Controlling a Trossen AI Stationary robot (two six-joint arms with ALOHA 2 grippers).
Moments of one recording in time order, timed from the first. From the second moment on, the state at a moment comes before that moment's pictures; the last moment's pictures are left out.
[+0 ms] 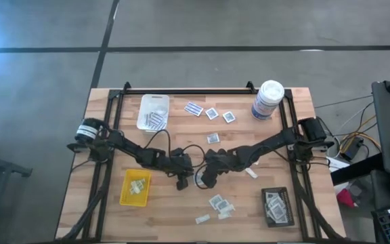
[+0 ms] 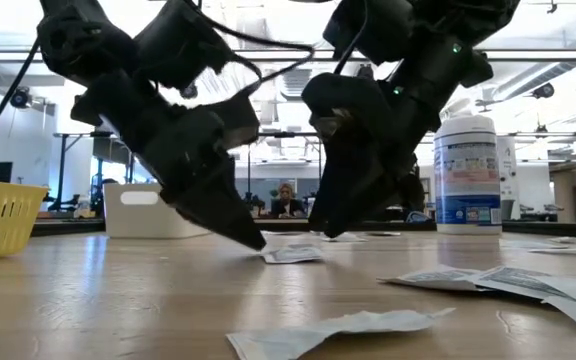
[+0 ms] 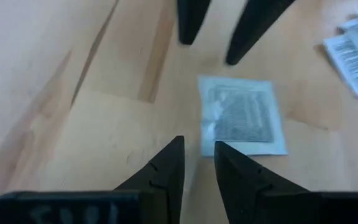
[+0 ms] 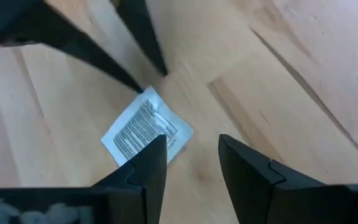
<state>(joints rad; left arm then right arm) -0.21 1.77 0.76 0.30 -0.11 -0.41 0.20 1.87 1.01 -0.08 0.11 0.84</state>
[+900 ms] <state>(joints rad) -0.29 1.87 0.76 0.48 -0.09 -0.34 0.18 1.87 1.01 -0.03 0.14 0.87</state>
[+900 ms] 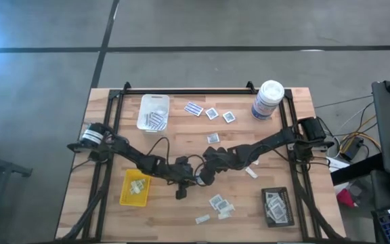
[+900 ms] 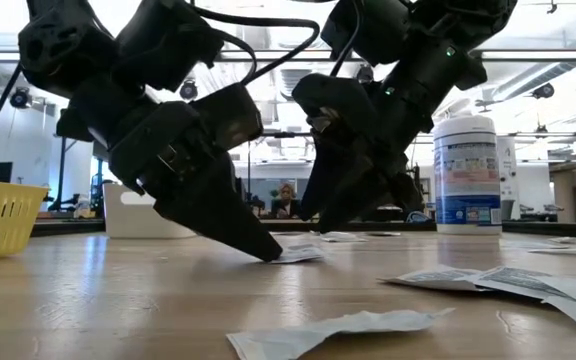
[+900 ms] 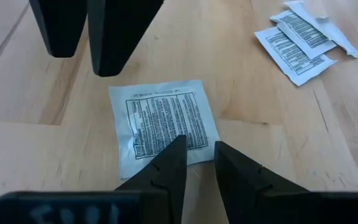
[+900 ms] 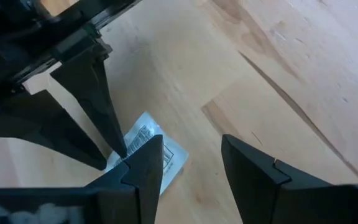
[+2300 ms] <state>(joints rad) -0.22 1.88 0.77 0.50 -0.03 -0.24 0.17 1.87 0.92 0.09 0.16 0.97</state>
